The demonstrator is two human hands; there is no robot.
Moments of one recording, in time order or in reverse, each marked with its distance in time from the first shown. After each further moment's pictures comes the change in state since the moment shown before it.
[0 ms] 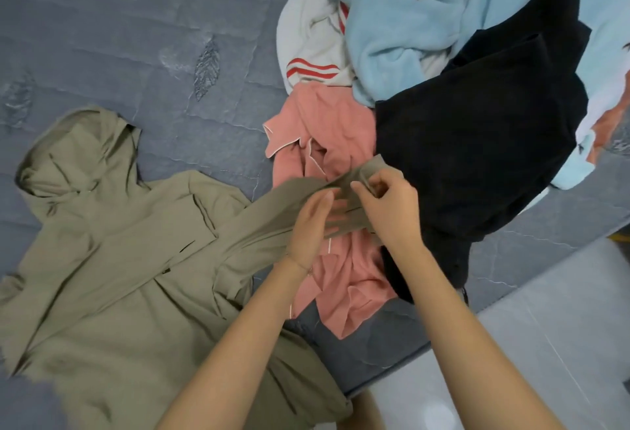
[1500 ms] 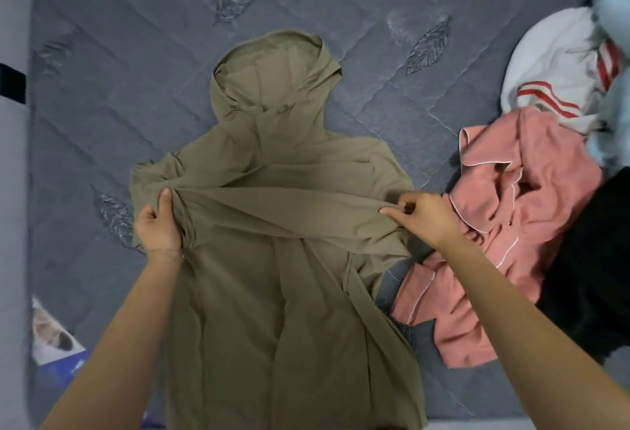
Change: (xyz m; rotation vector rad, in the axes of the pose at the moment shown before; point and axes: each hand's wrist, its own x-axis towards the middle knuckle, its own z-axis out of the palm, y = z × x) left_hand -0.138 -0.099 -0.462 -0.052 1.269 0.078; right_hand -0.024 -0.074 0.224 -0.471 -0.633 -0.432
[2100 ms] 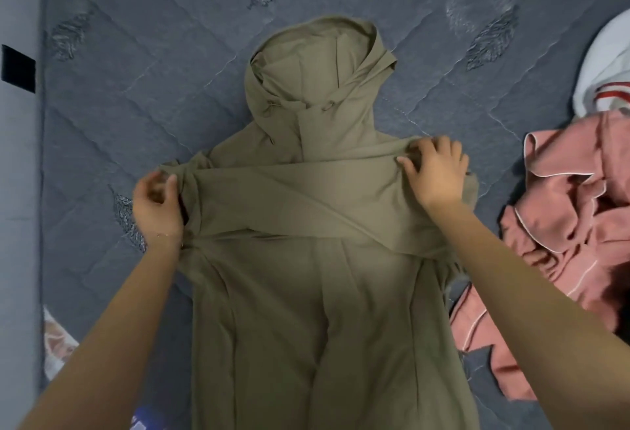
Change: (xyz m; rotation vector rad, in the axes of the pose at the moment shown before) left_hand 0.087 -0.022 -0.014 0.176 -0.015 0.100; right_hand 0.093 -0.078 0.047 -0.321 0.285 0.127
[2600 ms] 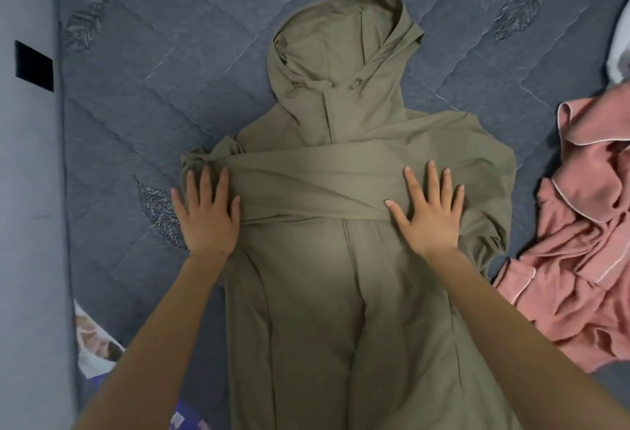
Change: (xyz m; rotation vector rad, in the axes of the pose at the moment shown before) left_hand -0.018 -0.049 -0.009 0.994 -0.318 0.598; right_hand -0.109 -0.025 0.068 -0.112 -0.138 0.018
